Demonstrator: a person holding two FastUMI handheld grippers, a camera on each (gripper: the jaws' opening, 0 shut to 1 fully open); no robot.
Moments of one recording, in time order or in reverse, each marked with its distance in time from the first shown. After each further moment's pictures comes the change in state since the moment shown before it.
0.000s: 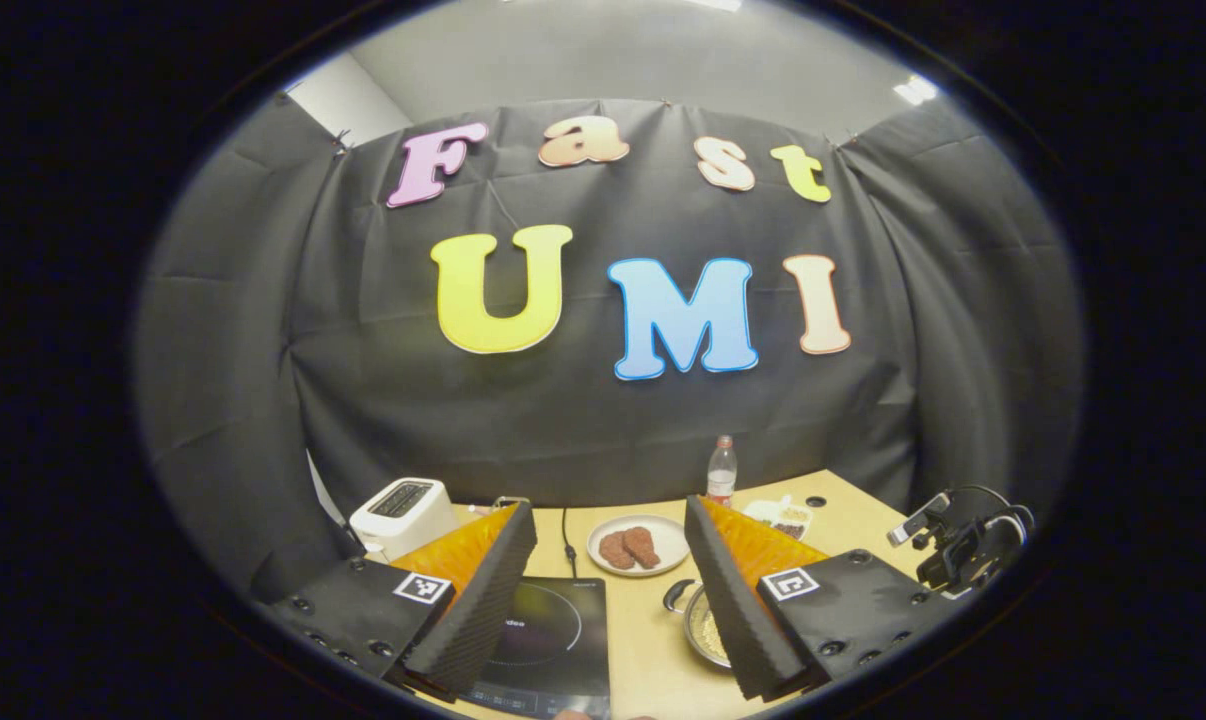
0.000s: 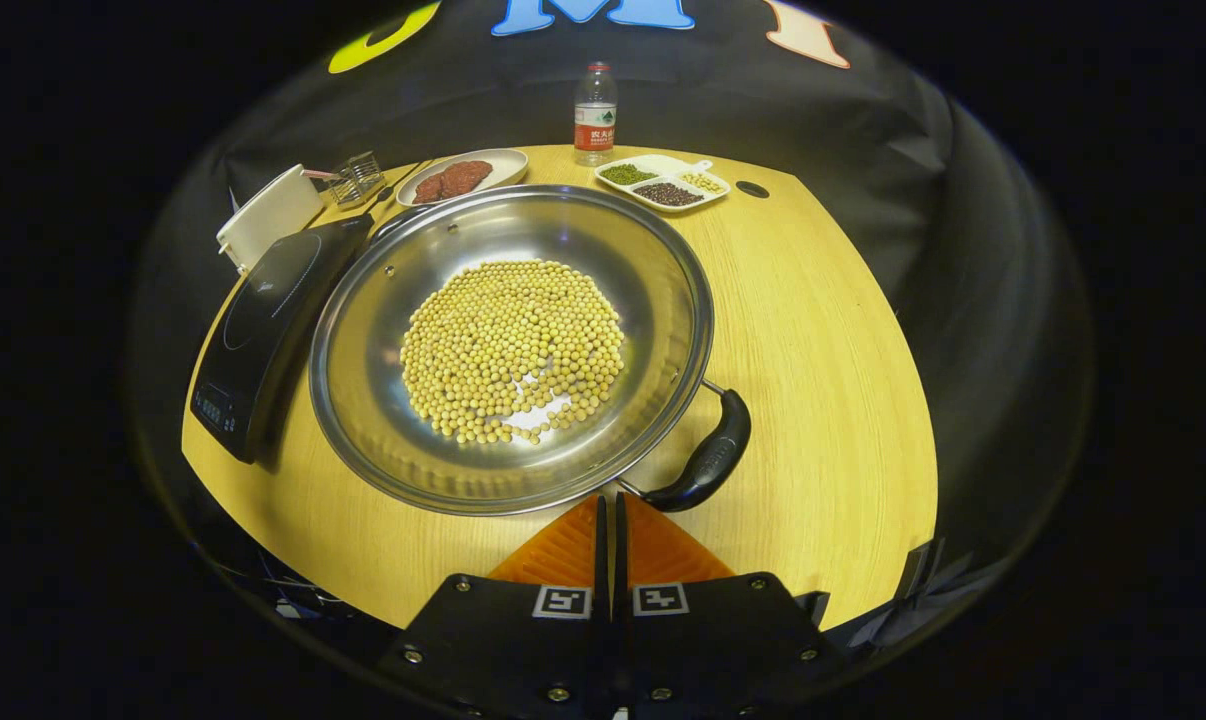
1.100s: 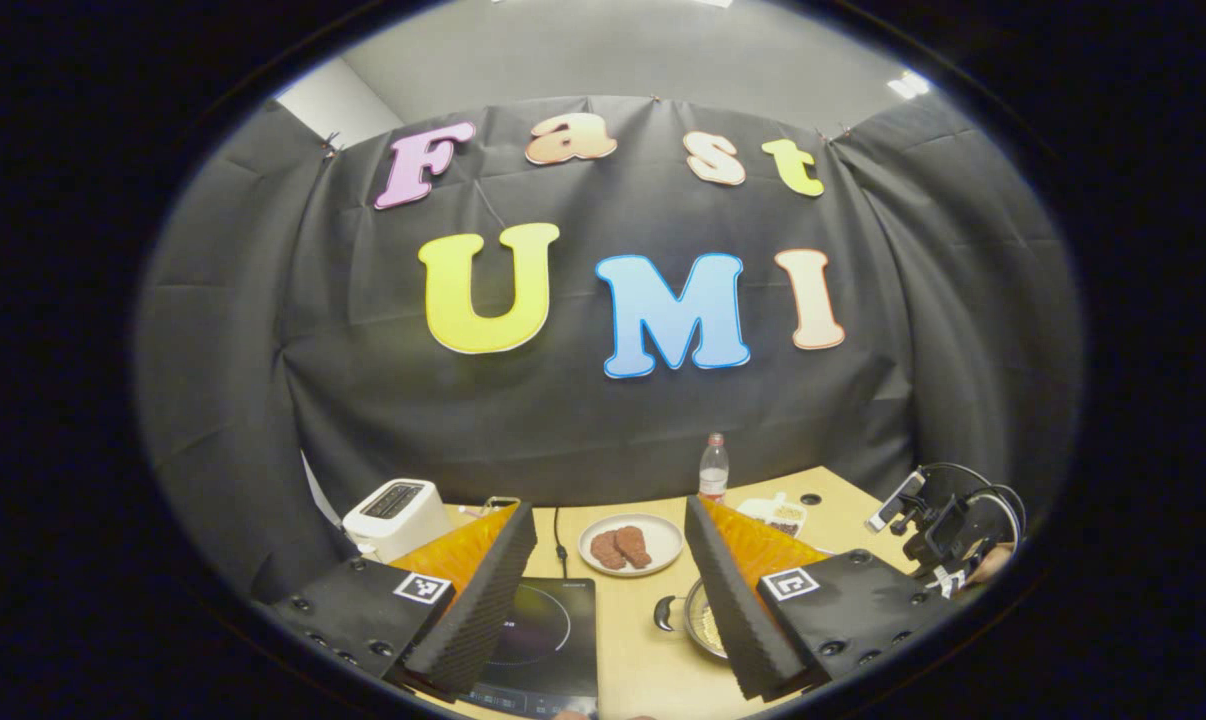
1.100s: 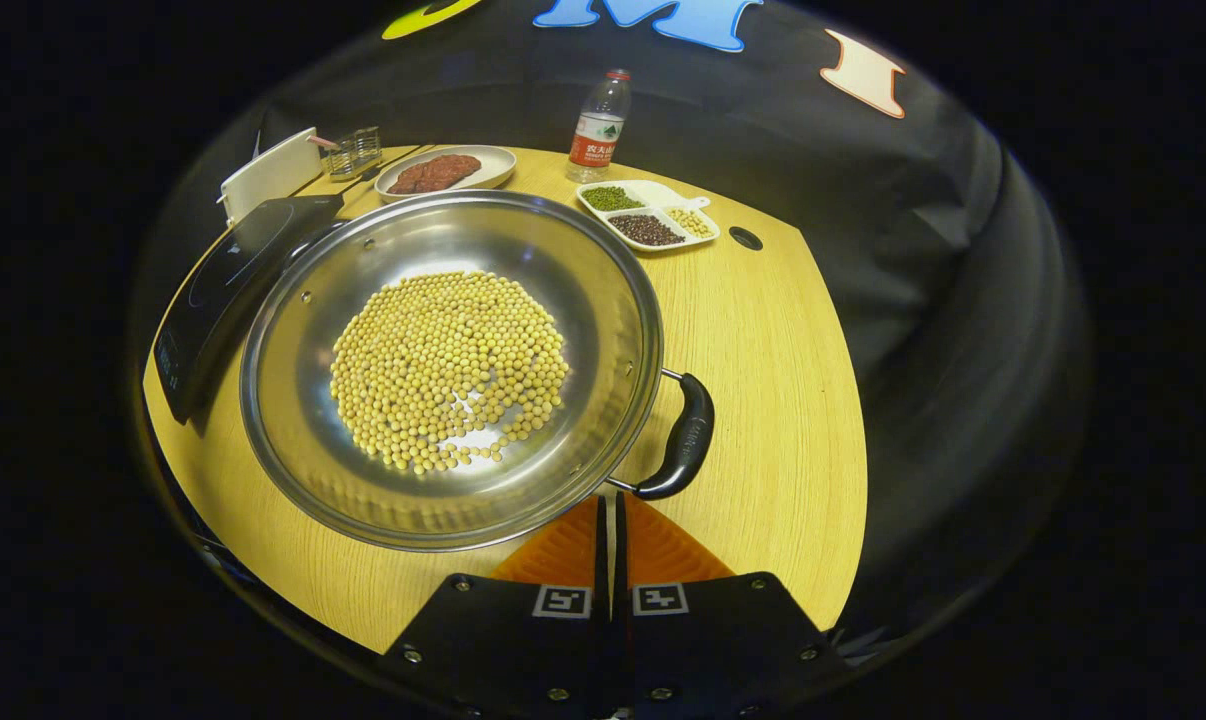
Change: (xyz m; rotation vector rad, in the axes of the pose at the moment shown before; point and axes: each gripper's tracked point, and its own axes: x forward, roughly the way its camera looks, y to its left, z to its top) left arm 0.005 -0.019 0.002 0.011 0.013 -0.007; right arm 0.032 -0.067 0.056 -0.200 -0.061 -0.090
